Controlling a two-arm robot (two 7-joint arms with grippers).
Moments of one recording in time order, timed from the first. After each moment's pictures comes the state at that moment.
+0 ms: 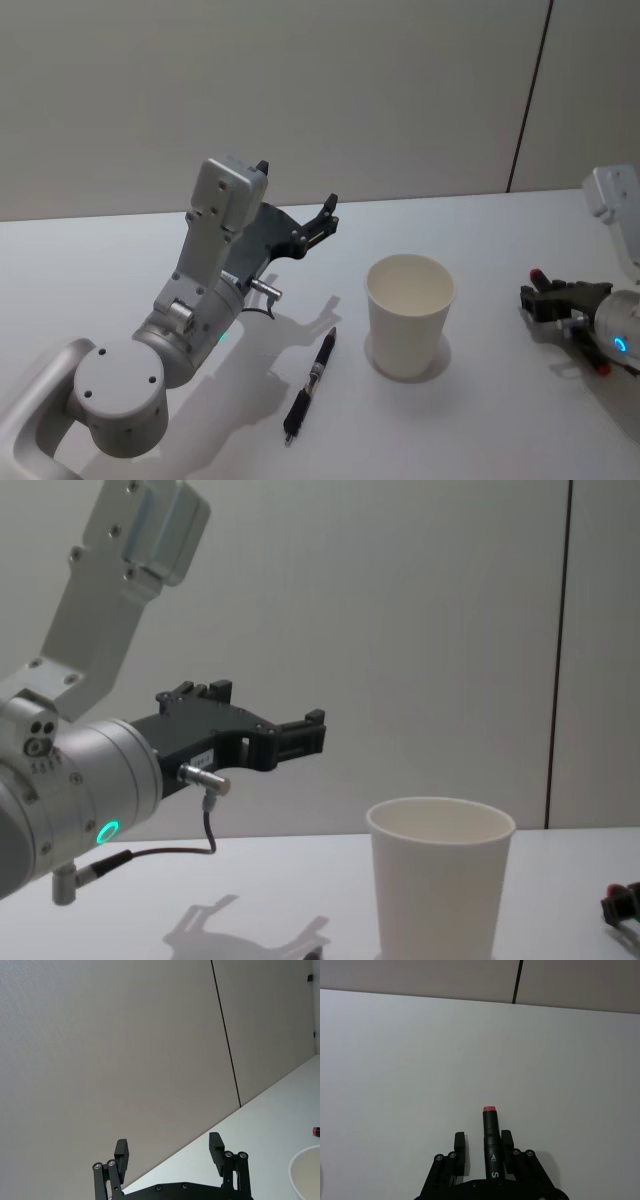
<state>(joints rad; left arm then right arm) -0.24 0.38 0.45 -1.63 -0.20 0.01 -0.01 0.24 0.25 -0.18 -1.56 0.23 0.81 0.07</state>
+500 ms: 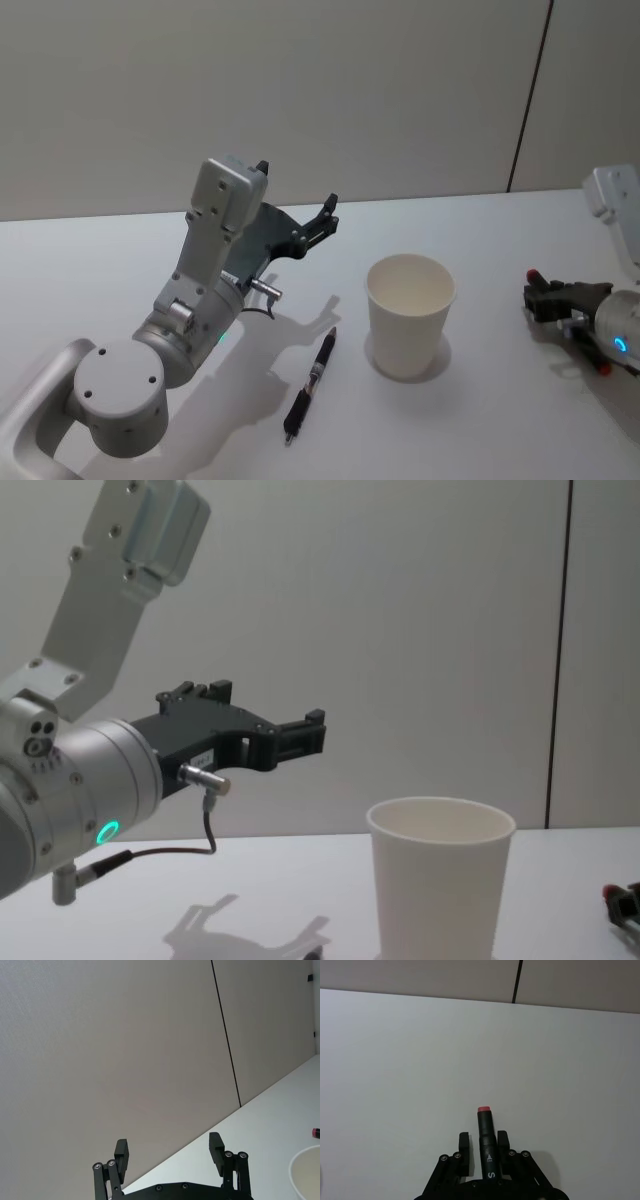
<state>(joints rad) -0.24 0.38 0.45 -1.63 -0.20 0.01 -0.01 0.24 0.25 -0.18 -1.56 0.23 0.81 0.07</state>
